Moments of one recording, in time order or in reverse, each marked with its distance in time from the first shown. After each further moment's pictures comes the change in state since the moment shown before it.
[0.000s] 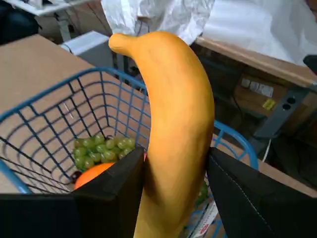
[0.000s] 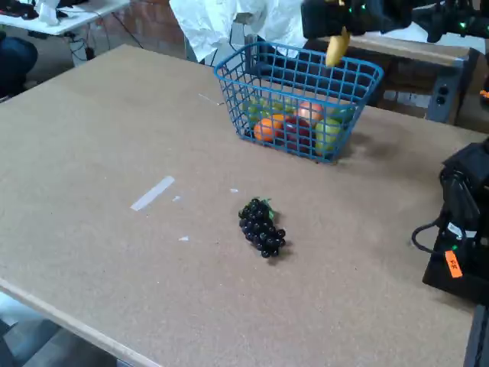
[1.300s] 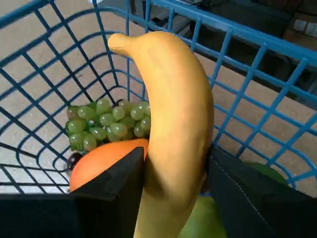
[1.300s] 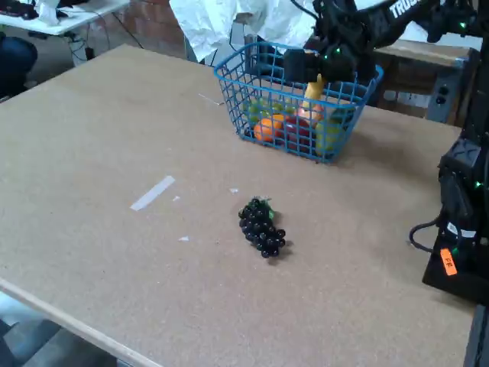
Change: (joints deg) arm -8.9 25.8 -0.3 19.8 -16.9 1.9
